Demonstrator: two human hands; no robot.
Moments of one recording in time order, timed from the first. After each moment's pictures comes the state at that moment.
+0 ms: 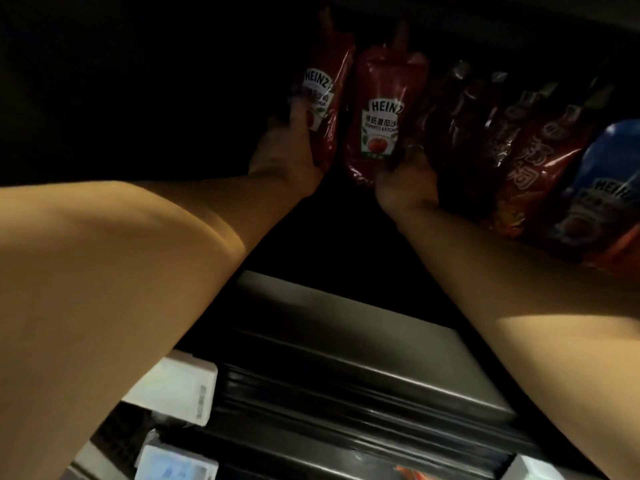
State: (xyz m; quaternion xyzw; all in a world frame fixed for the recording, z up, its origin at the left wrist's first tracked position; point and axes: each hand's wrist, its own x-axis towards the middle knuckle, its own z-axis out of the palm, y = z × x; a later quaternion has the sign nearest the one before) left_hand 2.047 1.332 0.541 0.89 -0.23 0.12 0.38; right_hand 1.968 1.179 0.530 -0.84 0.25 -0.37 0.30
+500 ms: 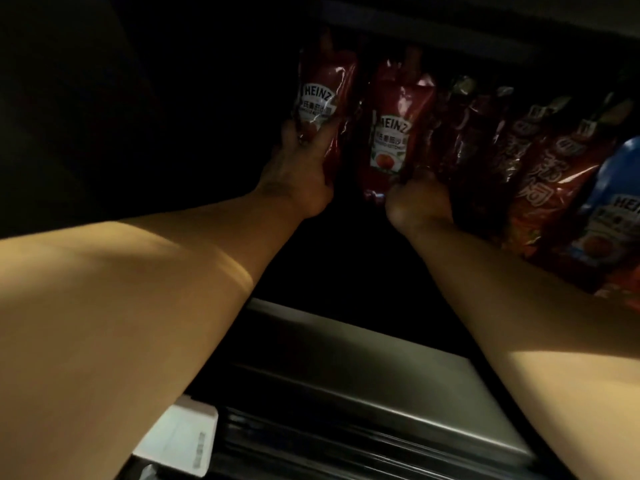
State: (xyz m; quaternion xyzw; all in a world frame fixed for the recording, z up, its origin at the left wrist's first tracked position) left_hand 2.058 1.328 0.533 0.88 -0.31 0.13 0.33; right_hand 1.974 1.165 0.535 -0.88 0.31 -0.28 0.23
